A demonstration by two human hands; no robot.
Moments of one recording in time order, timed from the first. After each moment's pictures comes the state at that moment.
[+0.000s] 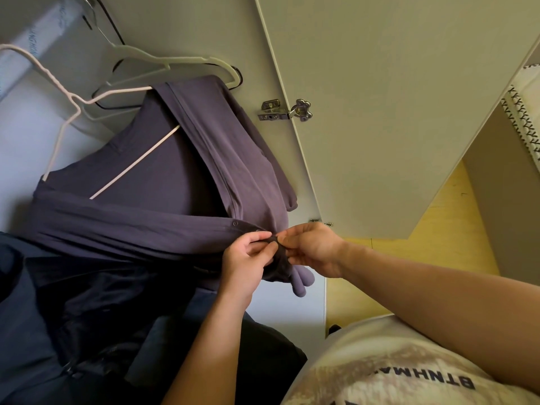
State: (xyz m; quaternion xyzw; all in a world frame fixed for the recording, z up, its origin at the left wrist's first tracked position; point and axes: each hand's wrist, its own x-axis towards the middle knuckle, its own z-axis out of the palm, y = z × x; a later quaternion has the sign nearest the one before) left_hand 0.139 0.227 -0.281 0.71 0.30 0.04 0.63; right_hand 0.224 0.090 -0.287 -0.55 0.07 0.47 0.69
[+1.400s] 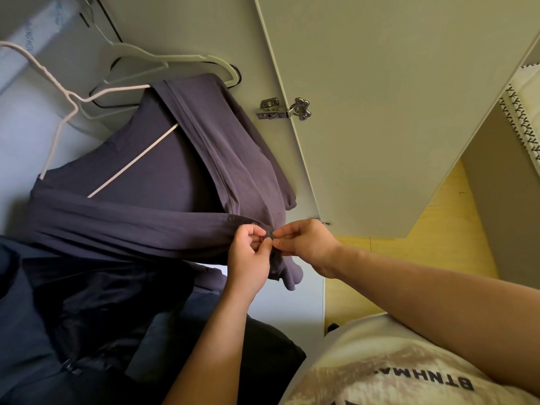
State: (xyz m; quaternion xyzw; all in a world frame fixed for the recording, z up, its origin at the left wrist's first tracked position) left_hand 0.145 0.224 -0.285 0.81 0.27 0.09 0.51; right_hand 0.220 0.095 -0.289 -0.65 -0.01 0.39 0.66
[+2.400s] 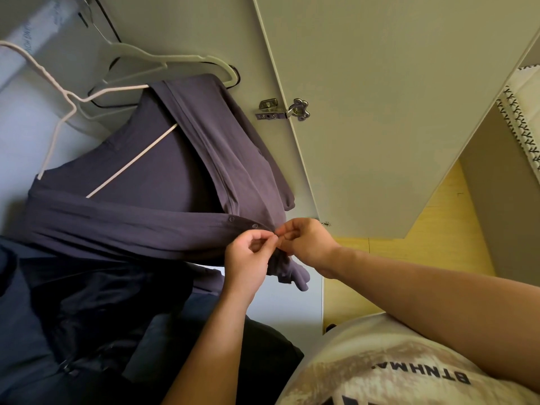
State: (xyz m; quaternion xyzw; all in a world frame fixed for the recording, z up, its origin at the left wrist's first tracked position) left_hand 0.144 0.217 -0.277 0.78 0.29 0.08 0.55; right_hand 0.220 0.093 -0.290 -0.69 -0.05 0.35 0.63
